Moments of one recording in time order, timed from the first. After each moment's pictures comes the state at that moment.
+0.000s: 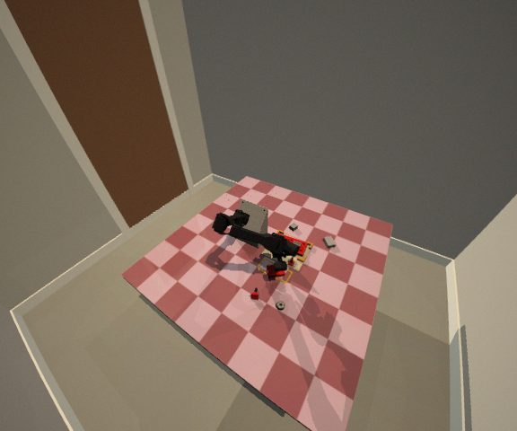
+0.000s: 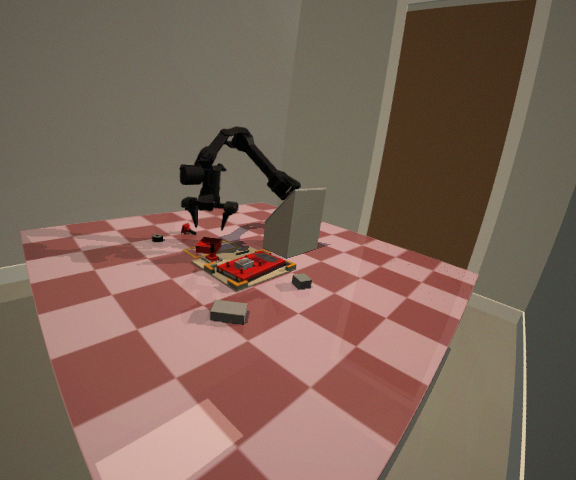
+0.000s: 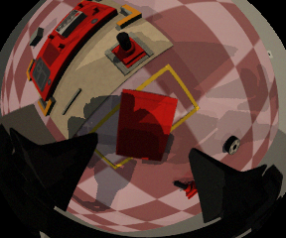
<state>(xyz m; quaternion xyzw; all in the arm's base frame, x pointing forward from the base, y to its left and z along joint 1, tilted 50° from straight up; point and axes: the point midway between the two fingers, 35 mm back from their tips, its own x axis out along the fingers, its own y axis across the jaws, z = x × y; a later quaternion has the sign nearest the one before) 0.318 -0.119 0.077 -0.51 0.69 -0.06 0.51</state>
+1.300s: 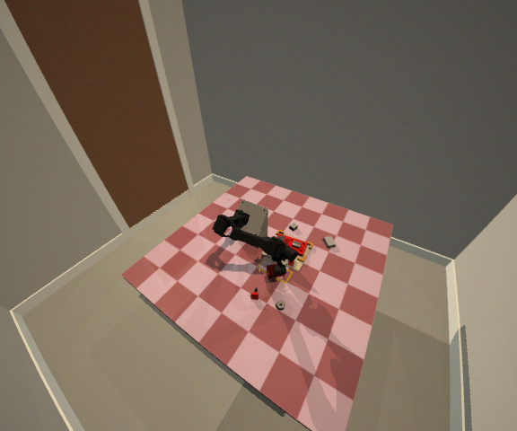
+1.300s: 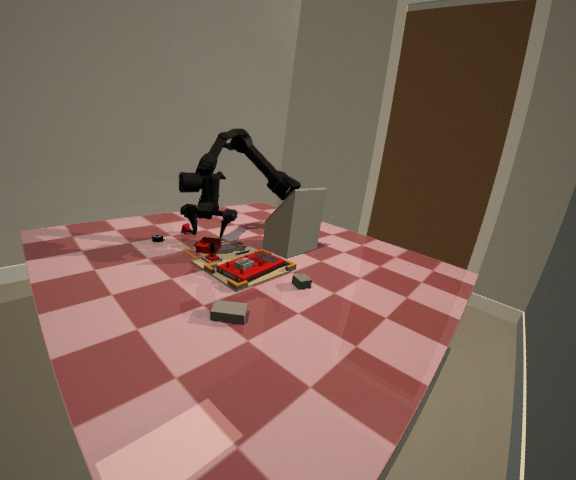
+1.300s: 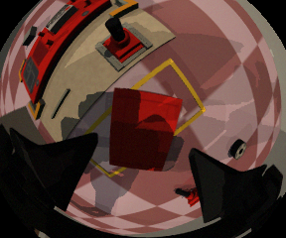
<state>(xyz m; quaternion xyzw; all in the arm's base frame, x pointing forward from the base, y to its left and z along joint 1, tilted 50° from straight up) 0.320 -0.141 0.063 -0.51 0.69 -0.06 0.51</state>
